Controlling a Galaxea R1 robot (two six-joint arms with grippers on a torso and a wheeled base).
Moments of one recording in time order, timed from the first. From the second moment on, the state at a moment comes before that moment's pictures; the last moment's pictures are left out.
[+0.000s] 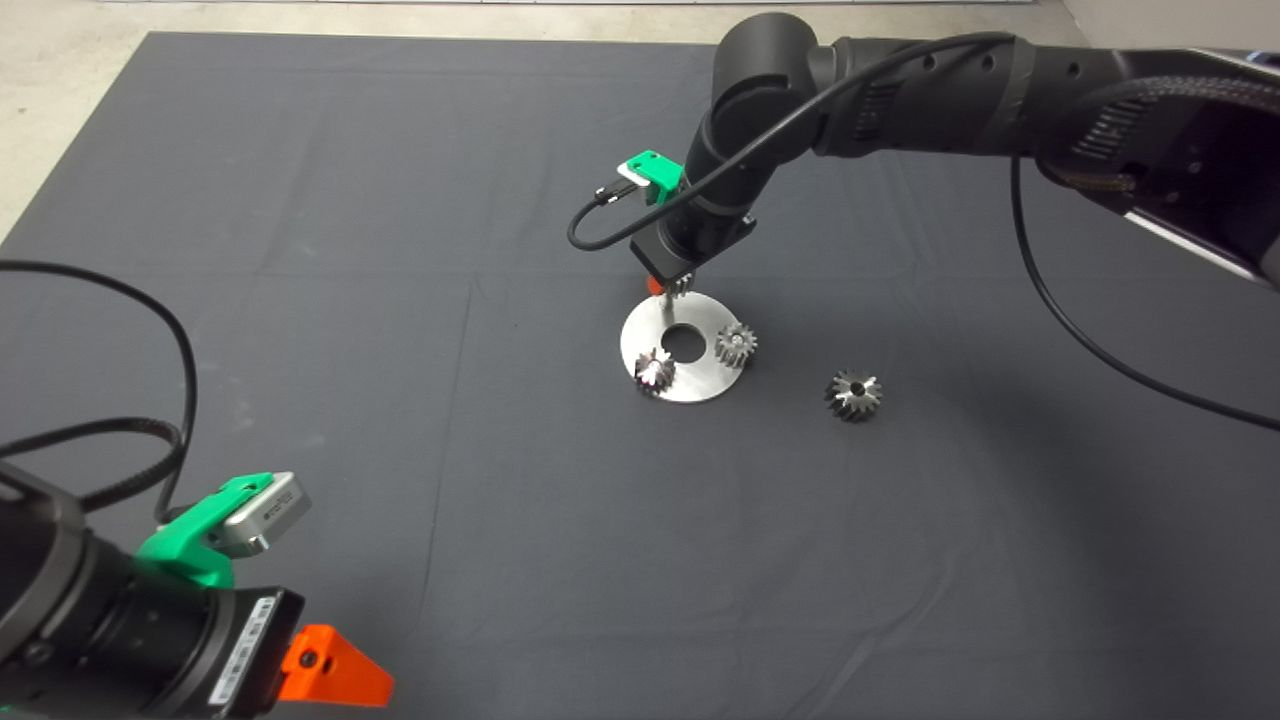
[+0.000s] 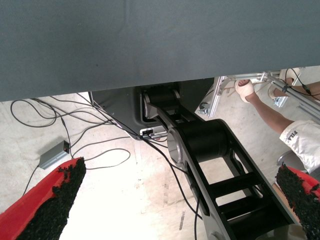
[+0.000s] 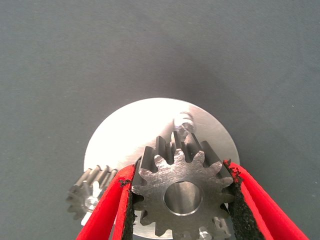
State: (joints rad) left arm -0.49 1.86 -0.36 -0.05 1.22 -1.45; right arm 0.46 2.93 -1.54 -0.33 -1.36 0.80
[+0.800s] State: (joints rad) left arm -0.49 1.86 -0.36 -0.05 1.22 -1.45; right arm 0.46 2.93 -1.59 -0.33 -1.36 0.79
